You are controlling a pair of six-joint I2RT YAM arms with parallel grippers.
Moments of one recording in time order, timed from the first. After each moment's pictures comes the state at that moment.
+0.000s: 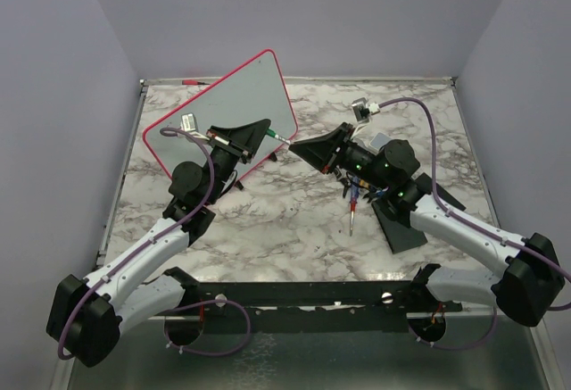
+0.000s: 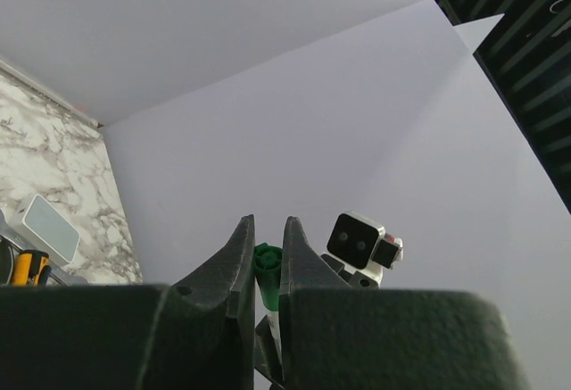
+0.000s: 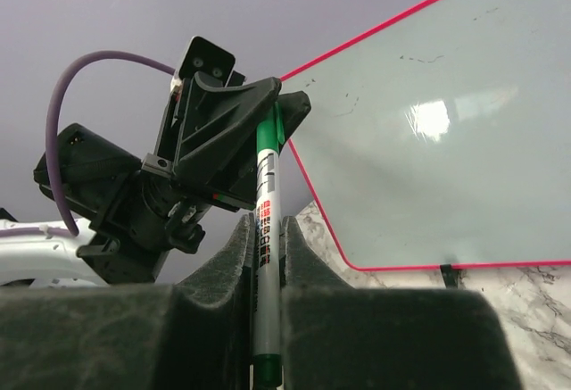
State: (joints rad) left arm -0.57 0.97 0.61 0.70 -0.06 -1.30; right arm 0.73 1.19 0.81 0.62 -0.33 0.70
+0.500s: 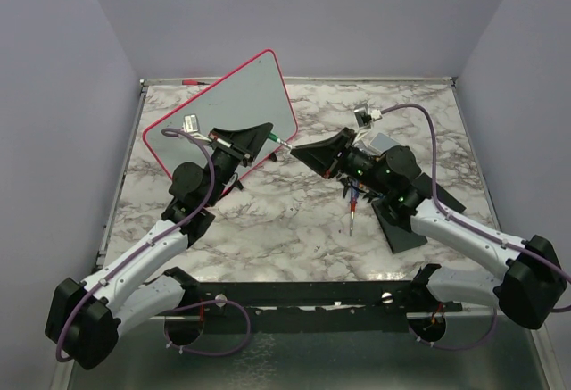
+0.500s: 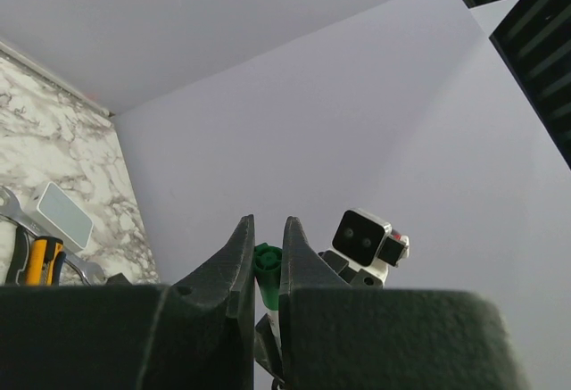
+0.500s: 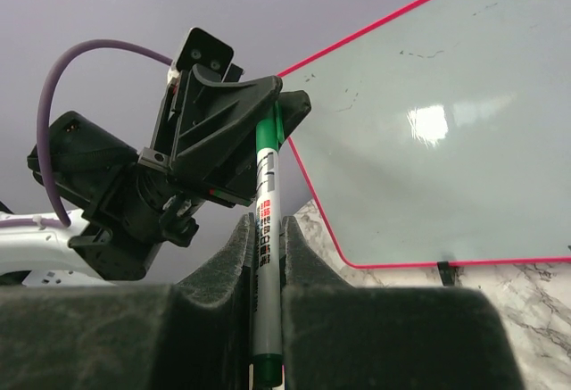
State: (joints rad) left arm -0.57 0.95 0.61 0.66 -0.06 -1.28; right arm 0.73 1.17 0.77 0.66 -0.33 0.68
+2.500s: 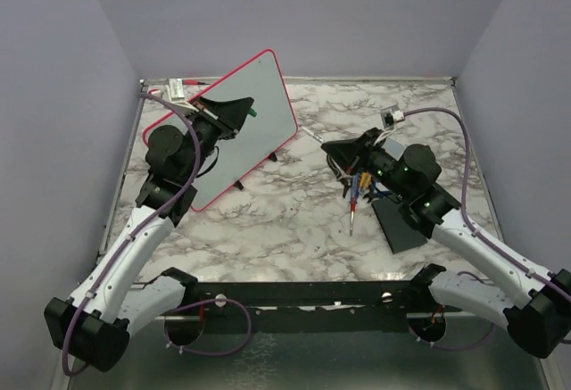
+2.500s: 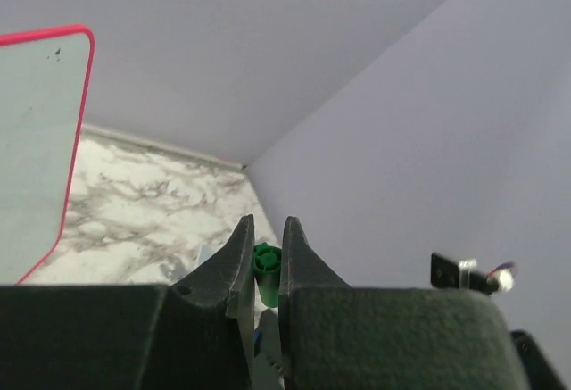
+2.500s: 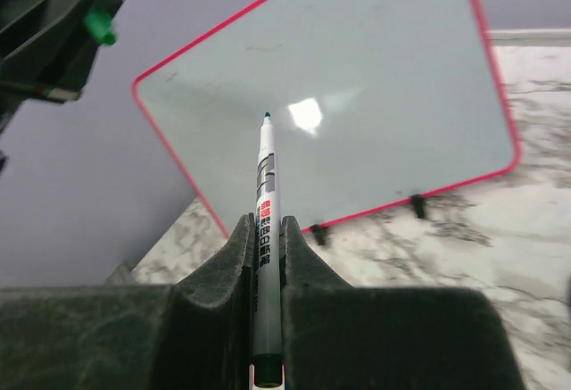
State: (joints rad) left arm -0.40 0.95 0.91 0.31 0.06 -0.91; right arm 0.67 0.99 0.74 0.34 -0.16 0.52
